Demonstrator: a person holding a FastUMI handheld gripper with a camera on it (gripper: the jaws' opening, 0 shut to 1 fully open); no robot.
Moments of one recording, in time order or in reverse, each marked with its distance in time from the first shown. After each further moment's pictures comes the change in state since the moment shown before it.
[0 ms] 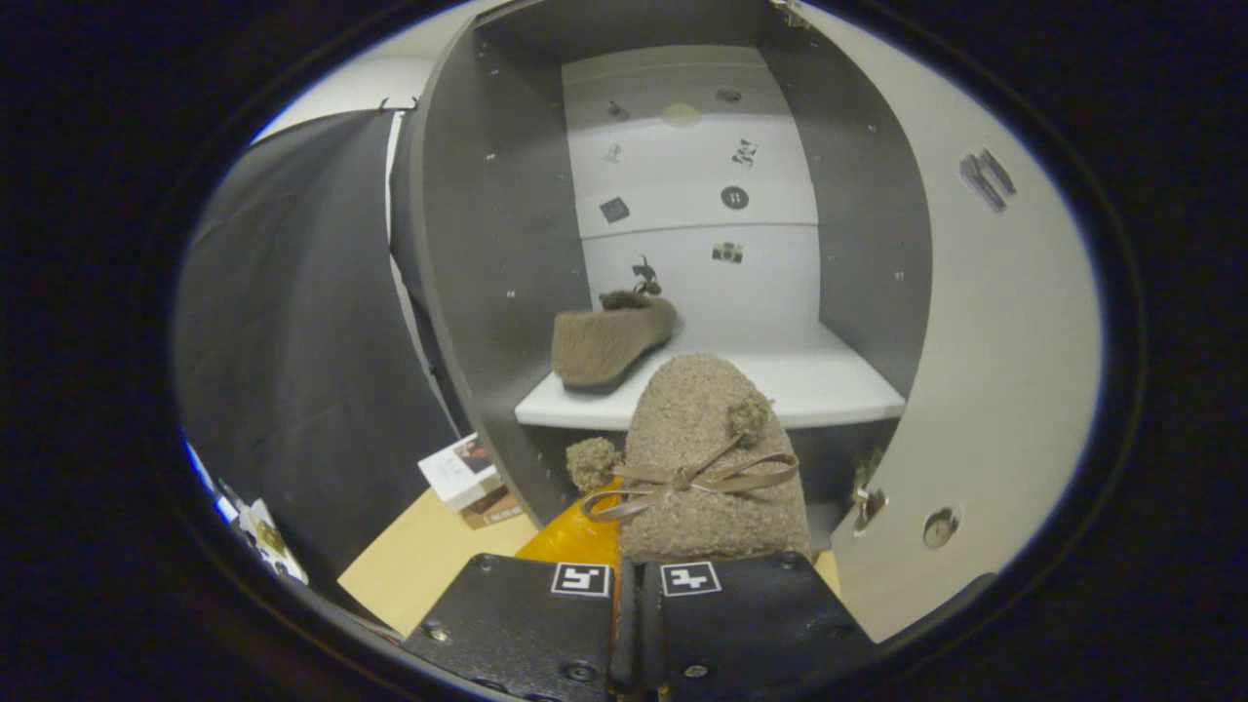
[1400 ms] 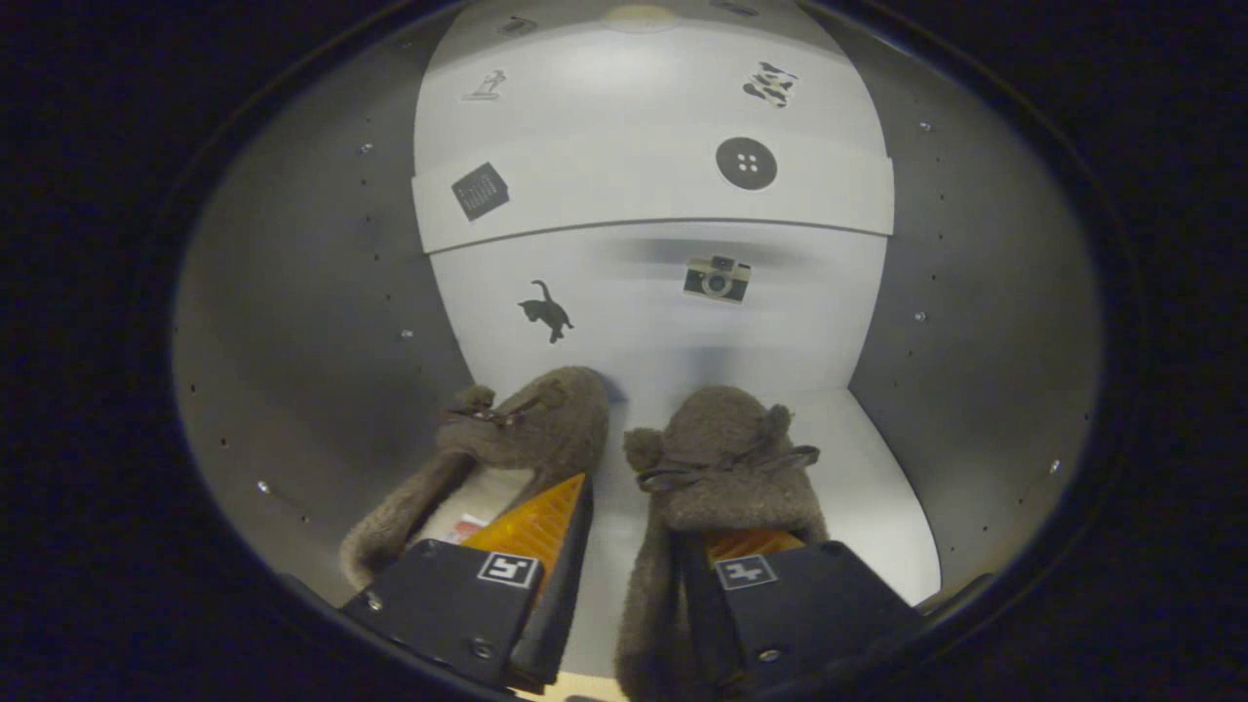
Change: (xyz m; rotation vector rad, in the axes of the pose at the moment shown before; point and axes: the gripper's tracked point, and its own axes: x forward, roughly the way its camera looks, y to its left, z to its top) arm 0.111 -0.041 0.062 0.022 0.181 -0.154
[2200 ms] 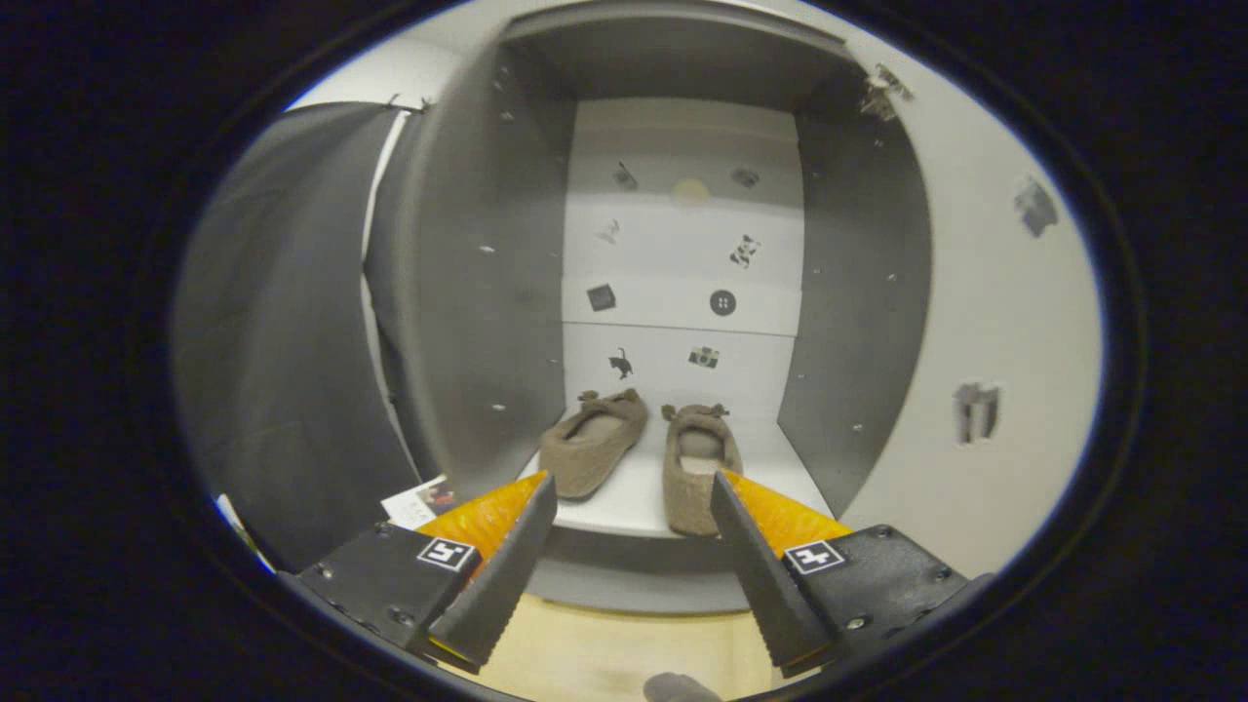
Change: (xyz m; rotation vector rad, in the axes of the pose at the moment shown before) arm -0.156 0.018 -0.022 -0.122 -0.289 0.011
